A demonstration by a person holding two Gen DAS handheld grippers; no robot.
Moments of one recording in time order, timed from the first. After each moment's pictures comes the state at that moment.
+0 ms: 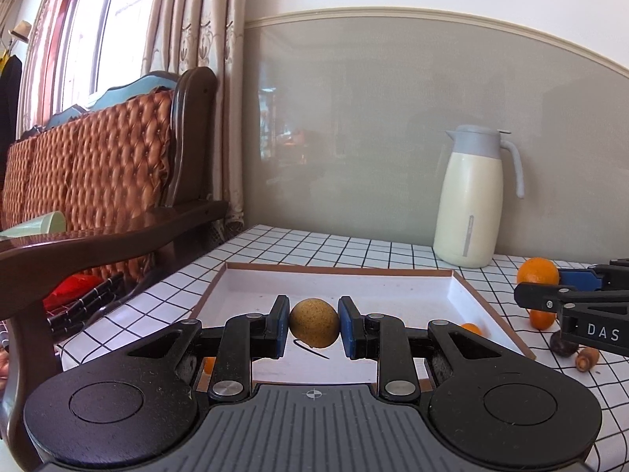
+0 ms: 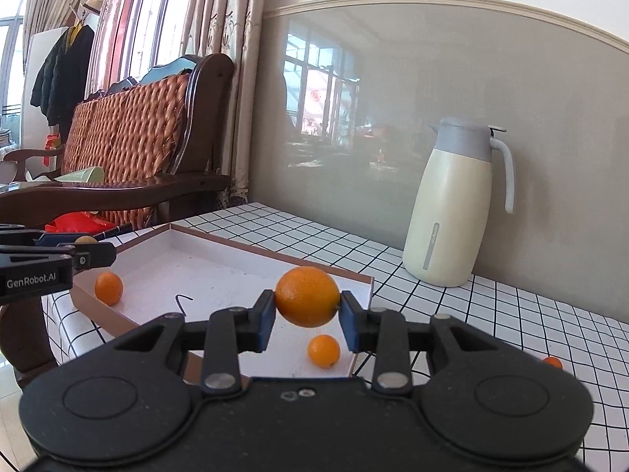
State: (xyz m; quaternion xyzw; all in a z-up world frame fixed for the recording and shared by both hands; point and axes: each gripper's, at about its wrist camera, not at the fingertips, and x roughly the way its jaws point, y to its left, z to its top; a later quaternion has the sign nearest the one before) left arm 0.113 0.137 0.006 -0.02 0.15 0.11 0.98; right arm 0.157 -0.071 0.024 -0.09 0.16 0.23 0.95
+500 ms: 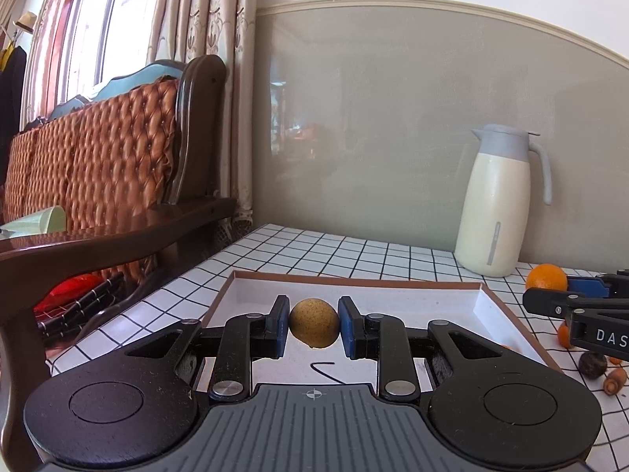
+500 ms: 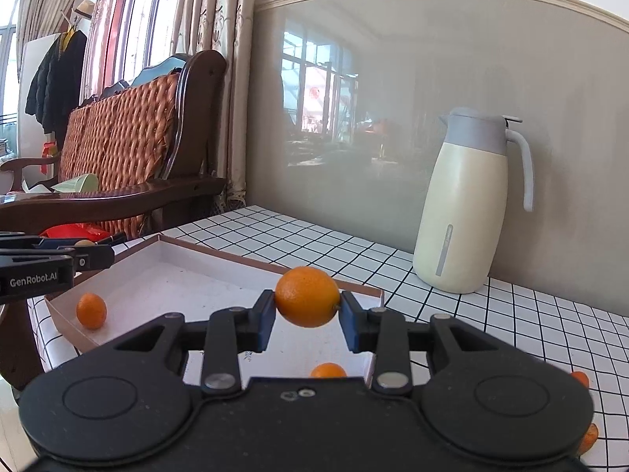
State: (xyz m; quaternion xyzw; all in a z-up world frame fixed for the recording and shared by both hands) left arm 0.155 0.162 0.004 -0.03 0.16 0.12 0.98; right arm 0.198 -0.056 0.020 -0.08 0.17 0.24 0.95
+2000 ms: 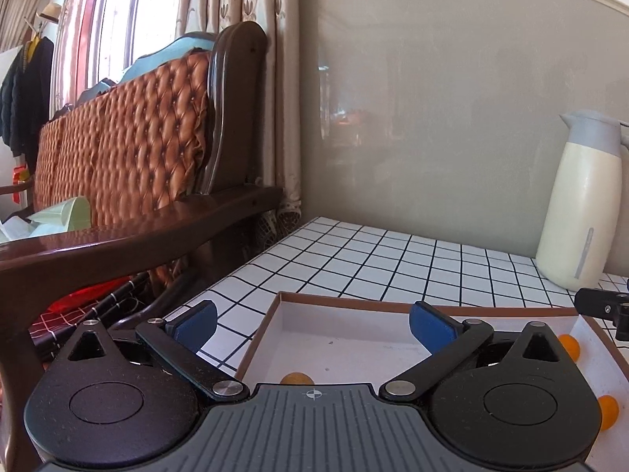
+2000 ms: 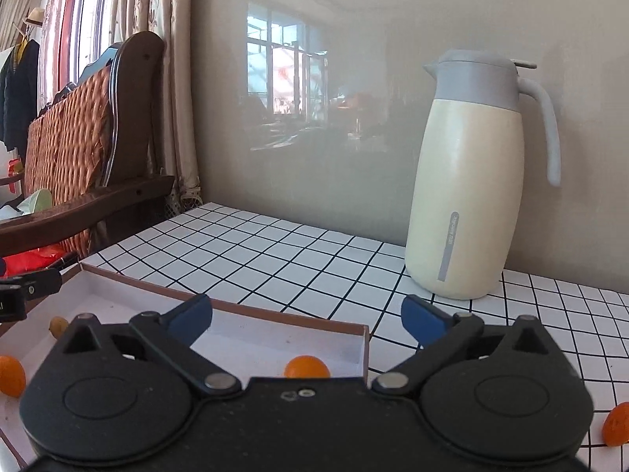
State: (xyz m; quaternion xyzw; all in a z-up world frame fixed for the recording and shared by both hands) left arm 0.243 0.211 -0.009 -0.03 0.18 0.19 0.96; right arm 0.304 -0.041 0.003 -0.04 0.21 0.20 0.95
